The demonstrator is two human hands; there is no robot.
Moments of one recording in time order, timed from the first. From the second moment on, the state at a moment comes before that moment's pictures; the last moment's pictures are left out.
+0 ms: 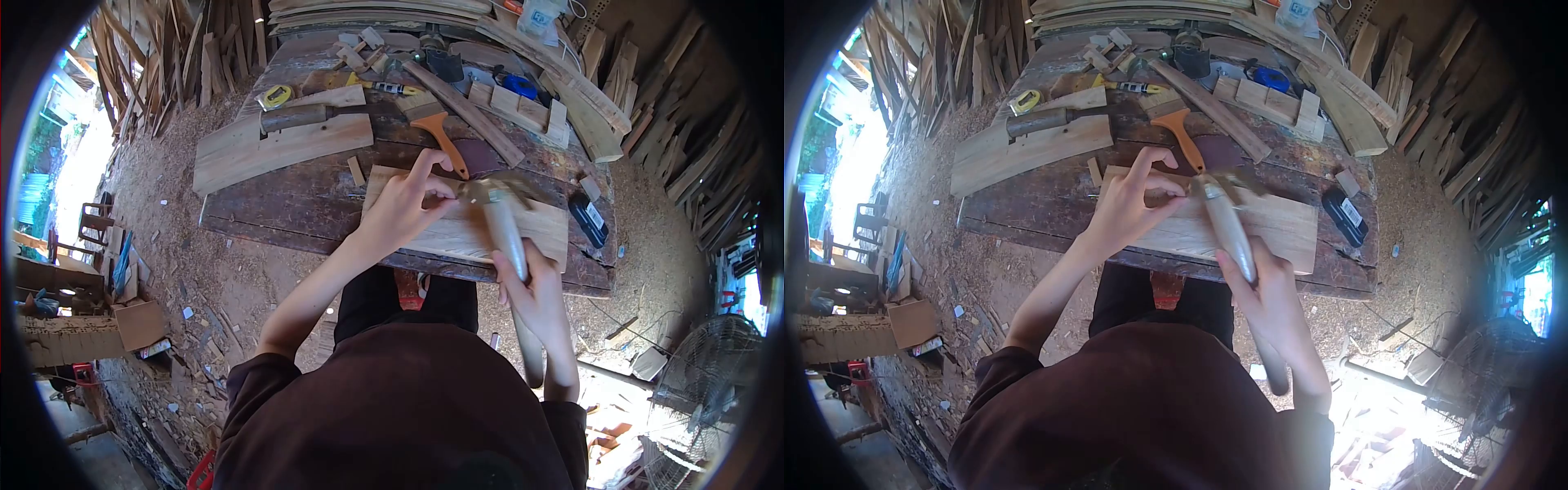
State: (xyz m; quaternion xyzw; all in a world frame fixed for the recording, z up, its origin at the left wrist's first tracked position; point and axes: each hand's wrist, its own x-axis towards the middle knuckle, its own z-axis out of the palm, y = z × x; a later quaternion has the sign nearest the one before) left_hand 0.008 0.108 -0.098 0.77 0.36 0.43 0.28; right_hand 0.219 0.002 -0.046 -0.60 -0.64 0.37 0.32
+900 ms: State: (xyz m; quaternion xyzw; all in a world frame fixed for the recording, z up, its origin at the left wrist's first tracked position) left_hand 0.006 0.112 -0.107 0.81 0.32 0.45 0.19; right_hand 0.240 0.043 -0.073 -0.50 -0.51 0.47 0.52
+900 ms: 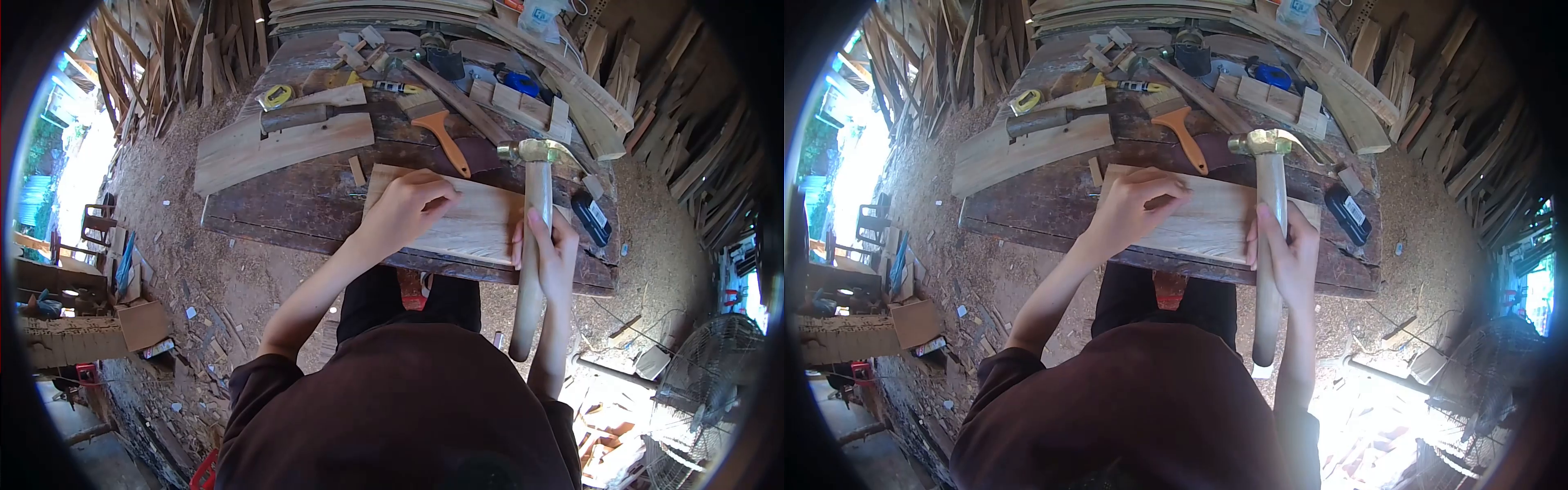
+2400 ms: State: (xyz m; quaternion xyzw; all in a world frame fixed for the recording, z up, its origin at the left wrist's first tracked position) left_hand 0.005 0.116 -0.099 0.74 0.39 0.41 0.36; right_hand 0.249 0.052 -0.088 -0.46 -0.45 0.52 0.55
